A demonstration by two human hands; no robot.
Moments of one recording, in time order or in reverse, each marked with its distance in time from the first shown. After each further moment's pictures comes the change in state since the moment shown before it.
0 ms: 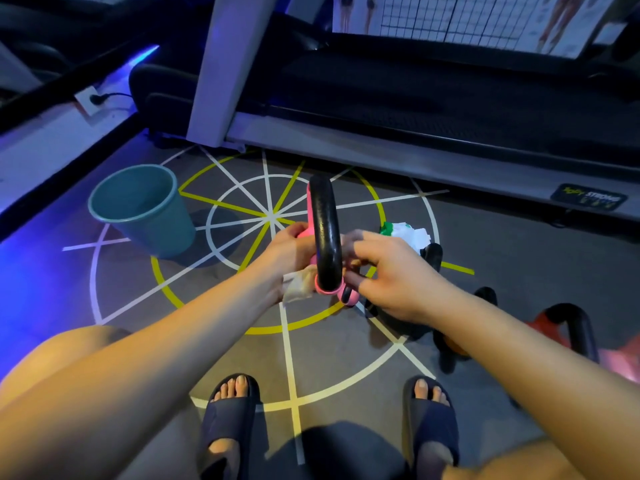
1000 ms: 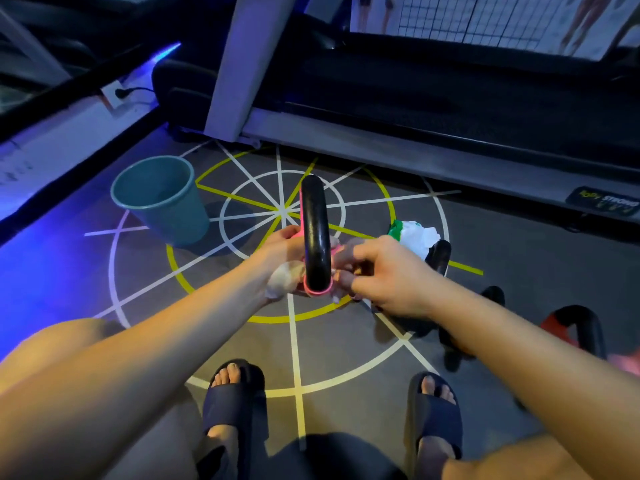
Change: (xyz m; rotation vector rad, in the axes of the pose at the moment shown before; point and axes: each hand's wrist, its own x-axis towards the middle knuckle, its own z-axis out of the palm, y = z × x) left_hand -0.015 -0.010 -0.027 -0.031 -0.025 -0.097; right_hand -0.010 -0.020 0.007 0.087 -0.171 0.134
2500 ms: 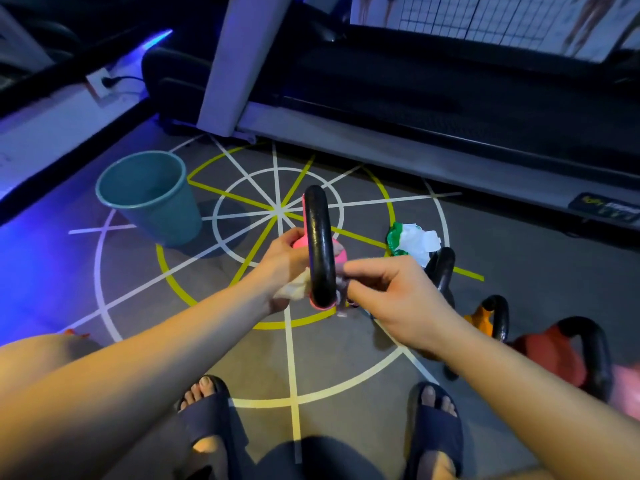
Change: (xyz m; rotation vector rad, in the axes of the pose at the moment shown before) left_hand 0.017 -0.005 -0.003 0.078 0.009 0.172; right_hand 0.004 0.008 0.017 0.454 0.139 0.111
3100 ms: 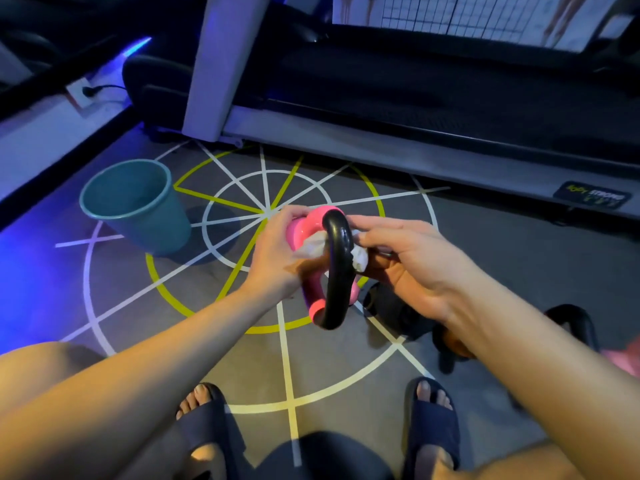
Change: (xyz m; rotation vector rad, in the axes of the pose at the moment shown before) left_hand 0.007 -0.005 0.010 0.636 0.132 0.568; right_hand 0.016 -0.027 -0.035 0.540 0.152 0.312
